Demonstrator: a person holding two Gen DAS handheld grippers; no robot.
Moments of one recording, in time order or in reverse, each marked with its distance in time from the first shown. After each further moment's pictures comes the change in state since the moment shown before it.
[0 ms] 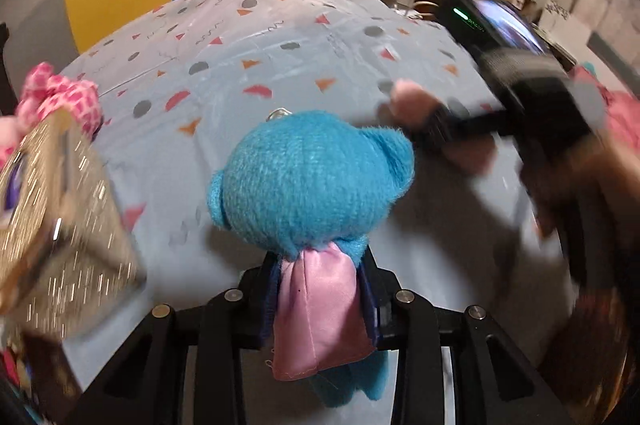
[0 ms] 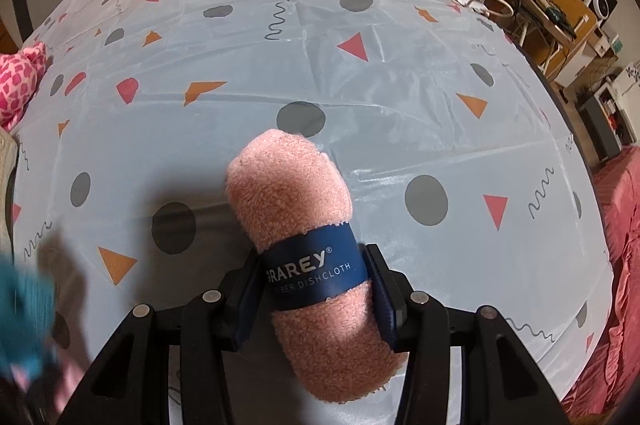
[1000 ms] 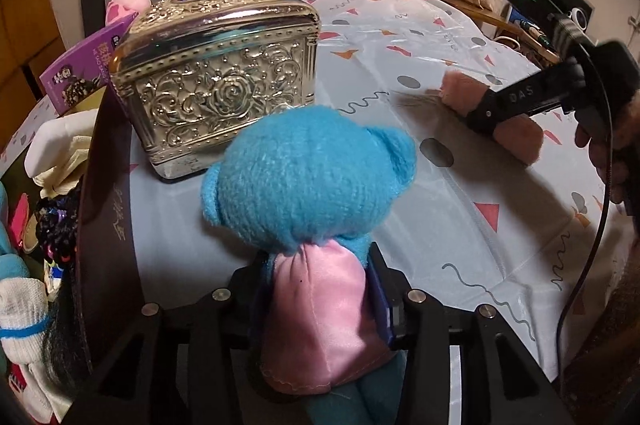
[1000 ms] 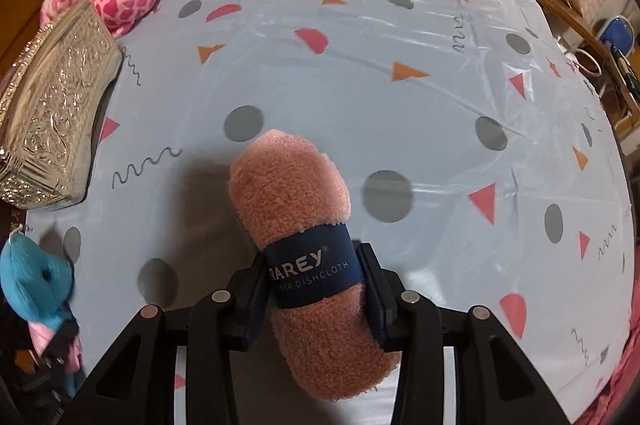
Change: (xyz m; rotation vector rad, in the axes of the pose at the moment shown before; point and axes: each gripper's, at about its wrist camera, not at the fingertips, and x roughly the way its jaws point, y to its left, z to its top) left arm -0.025 0.083 -0.117 -0.251 -0.065 0.170; right arm -0.030 0.115 -0.029 -0.257 0.042 0.171
